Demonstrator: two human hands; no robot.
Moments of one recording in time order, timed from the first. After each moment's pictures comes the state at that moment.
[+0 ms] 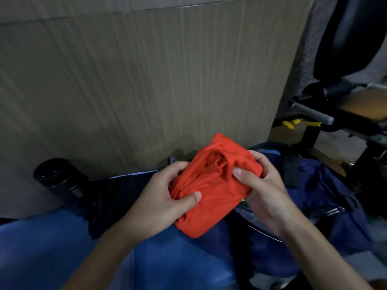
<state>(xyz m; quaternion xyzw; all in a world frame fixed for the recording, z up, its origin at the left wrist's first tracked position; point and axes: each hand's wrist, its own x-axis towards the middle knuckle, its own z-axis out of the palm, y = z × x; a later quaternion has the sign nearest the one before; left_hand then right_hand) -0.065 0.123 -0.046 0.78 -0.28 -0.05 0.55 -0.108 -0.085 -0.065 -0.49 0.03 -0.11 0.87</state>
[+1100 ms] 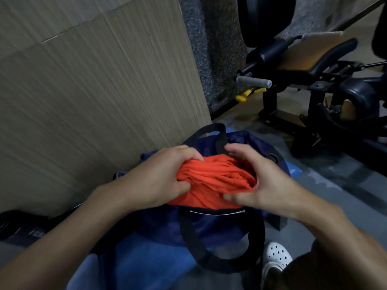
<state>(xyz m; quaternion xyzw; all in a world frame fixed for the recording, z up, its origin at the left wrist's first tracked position) -0.097 -0.044 0.011 0.84 -0.52 -0.08 0.13 -0.219 -0.235 -0.088 -0.83 0.00 -0.16 0.53</state>
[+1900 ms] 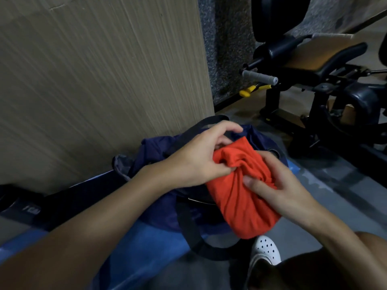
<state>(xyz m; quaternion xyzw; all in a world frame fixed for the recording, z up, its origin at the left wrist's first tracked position) -0.103 -0.089 -0.027 0.76 -0.53 -0.16 0.35 -0.239 -0.232 -0.109 -0.73 0.03 -0.18 0.65</state>
